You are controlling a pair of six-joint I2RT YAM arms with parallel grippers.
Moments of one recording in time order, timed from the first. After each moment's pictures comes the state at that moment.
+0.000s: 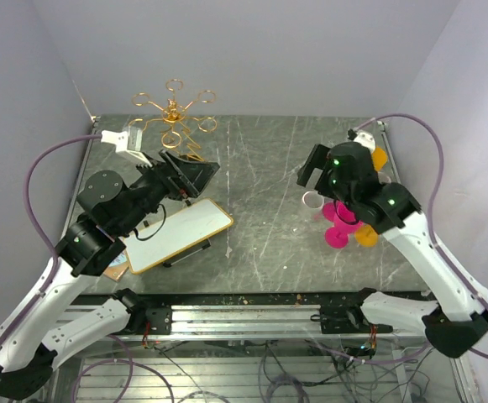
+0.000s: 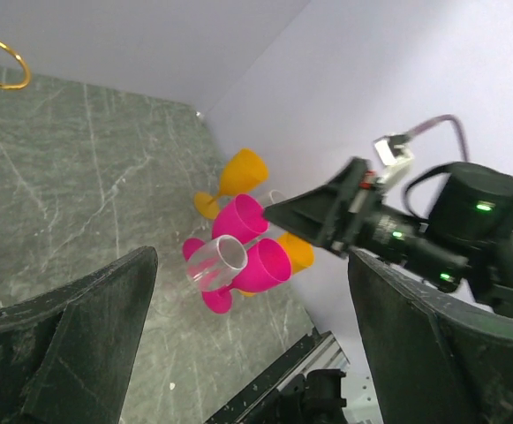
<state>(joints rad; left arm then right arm) -0.68 0.78 1.11 -0.24 -0.03 -0.73 0.62 1.14 1.33 -0.86 0.45 0.74</state>
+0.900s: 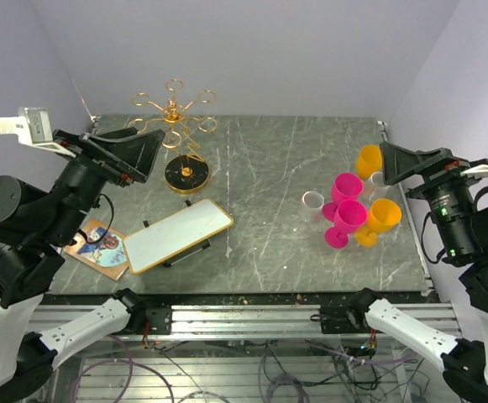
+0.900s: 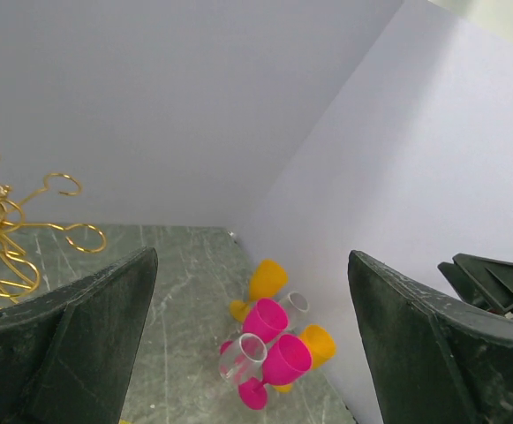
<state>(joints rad) -0.68 0.81 1.56 -0.45 -0.19 -0.52 0.62 0.74 1.58 -0.66 0.48 0.36</state>
